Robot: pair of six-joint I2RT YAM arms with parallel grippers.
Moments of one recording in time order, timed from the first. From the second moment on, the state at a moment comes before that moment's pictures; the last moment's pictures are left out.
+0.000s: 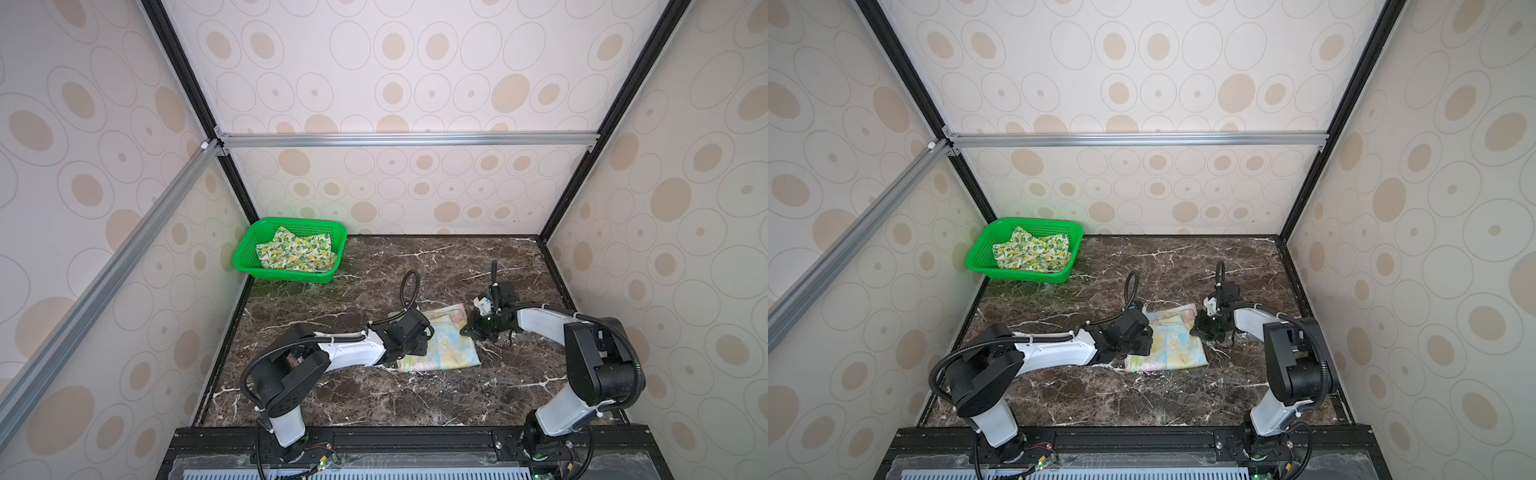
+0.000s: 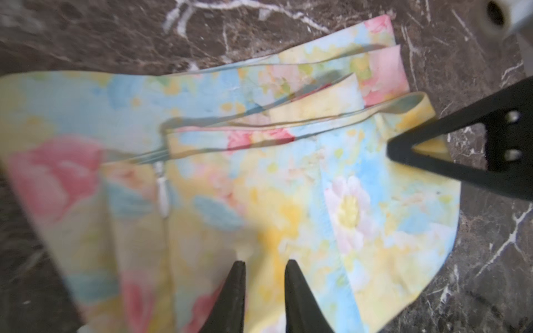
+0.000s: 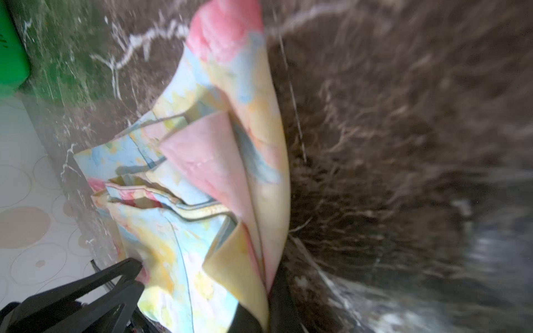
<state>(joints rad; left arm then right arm) -0.92 1.70 0.93 -0.11 -0.12 -0.73 0.14 1.64 0.88 -0.46 -0.48 0.46</state>
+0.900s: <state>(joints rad) -0.78 1.56 0.88 -0.21 -0.16 -0.69 -0.26 2.12 1.66 -0.76 -0.35 0.21</state>
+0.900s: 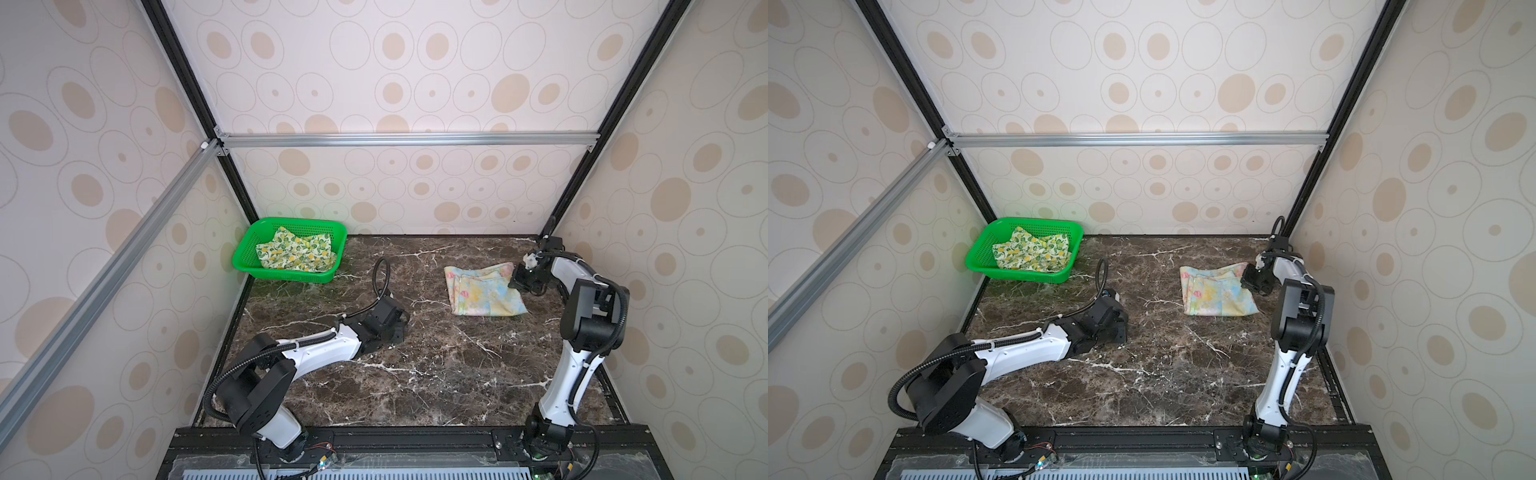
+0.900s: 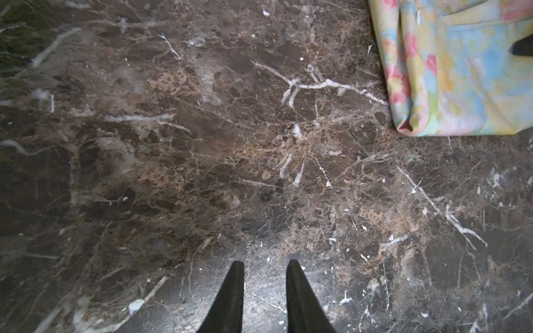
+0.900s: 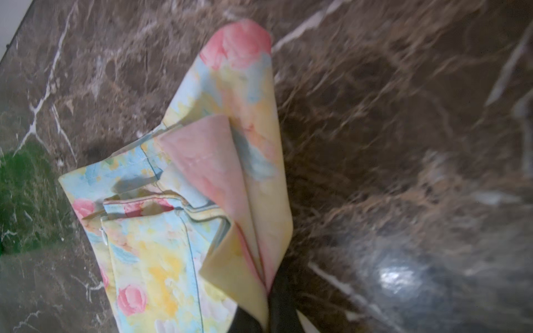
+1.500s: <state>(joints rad) -0.76 1.66 0.95 -0.26 -0.15 -0.69 -0.33 2.49 2.25 -0.99 -0.34 0.11</state>
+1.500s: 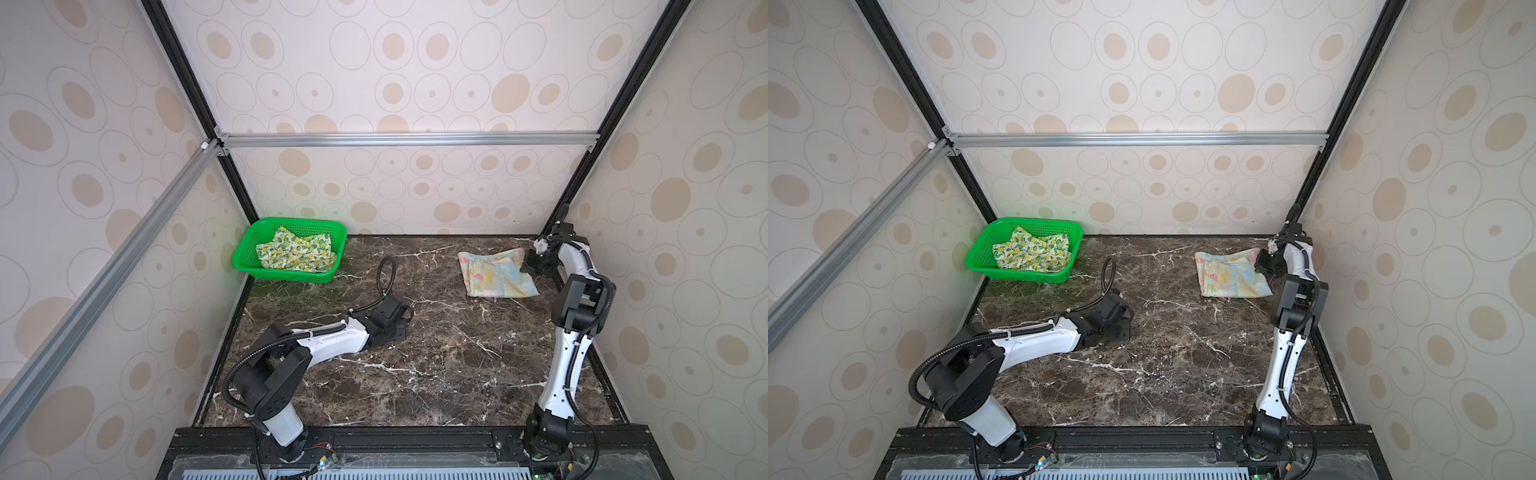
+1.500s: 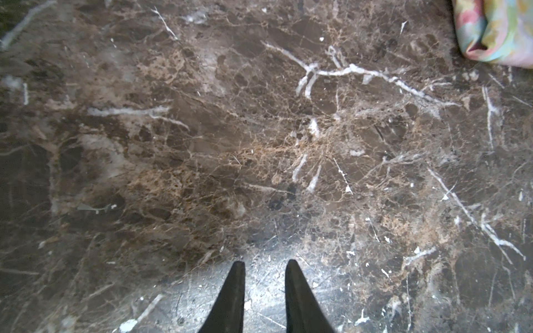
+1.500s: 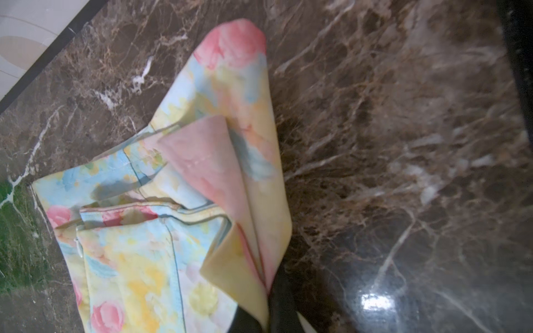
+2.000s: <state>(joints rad) -0.76 1.69 0.98 -0.27 -0.13 -0.69 -0.35 2.55 2.39 -1.01 -0.34 0.10</state>
